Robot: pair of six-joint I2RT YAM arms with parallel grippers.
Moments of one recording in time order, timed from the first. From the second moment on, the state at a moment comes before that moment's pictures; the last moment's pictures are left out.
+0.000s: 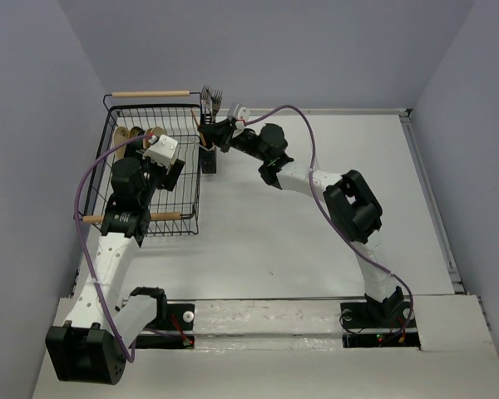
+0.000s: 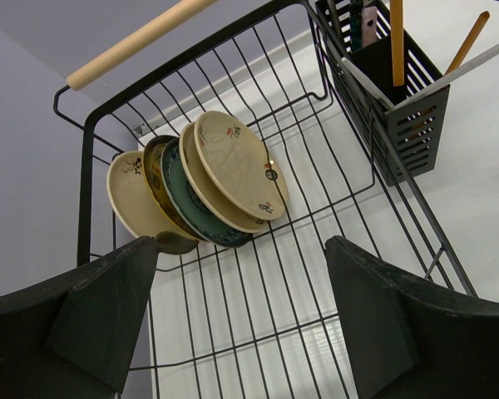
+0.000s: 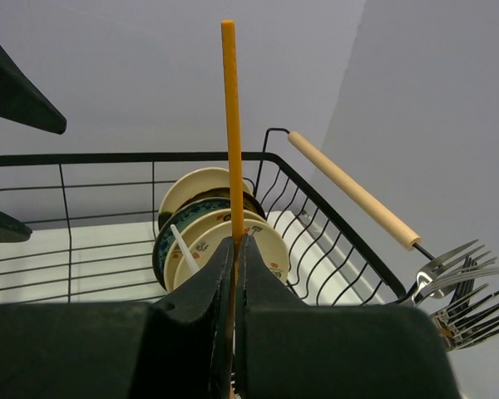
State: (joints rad) left arm -0.09 0.93 0.79 -0.07 0.02 0.45; right arm 0.70 2.23 1.69 0.95 -0.51 -0.03
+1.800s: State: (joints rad) left arm -0.09 0.93 0.78 -0.07 0.04 0.45; right arm 0.12 2.04 1.97 -0.35 0.01 0.13
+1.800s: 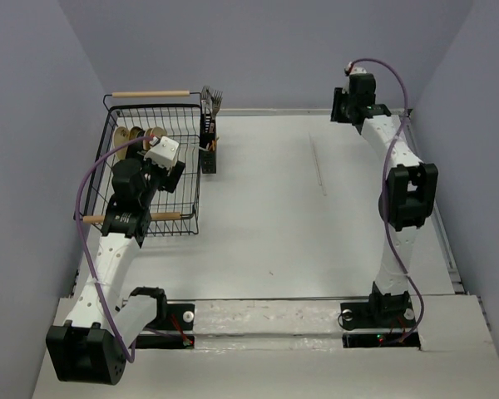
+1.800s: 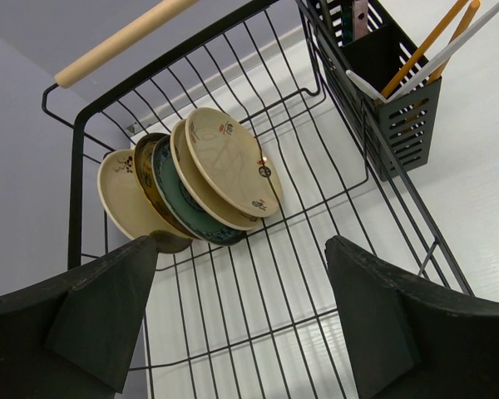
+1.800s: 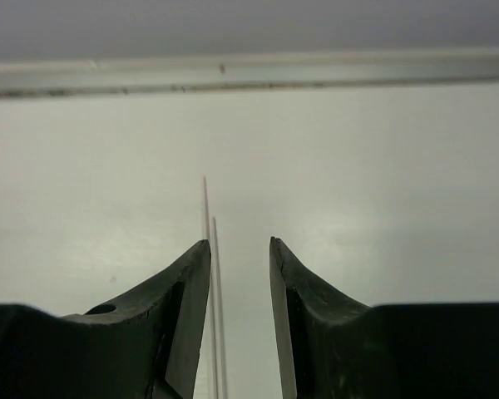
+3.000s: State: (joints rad) left arm -0.09 0.93 0.76 -0.06 0.04 0.45; right arm 0.16 2.34 1.97 -0.65 -0.08 0.07
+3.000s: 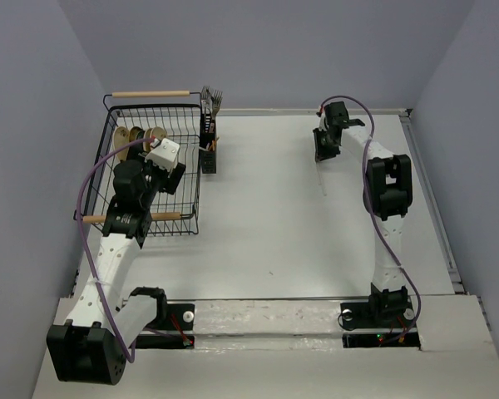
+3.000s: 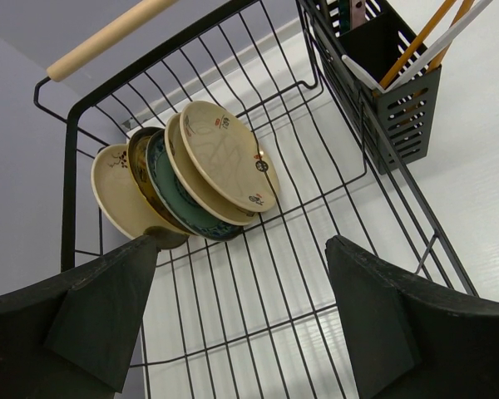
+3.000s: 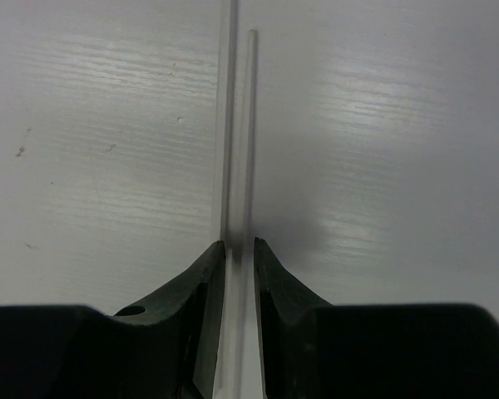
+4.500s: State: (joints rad) left arm -0.18 0.98 1.17 -0.20 0.50 0.25; right arm 0.63 1.46 1.27 0.21 0.11 -0.14
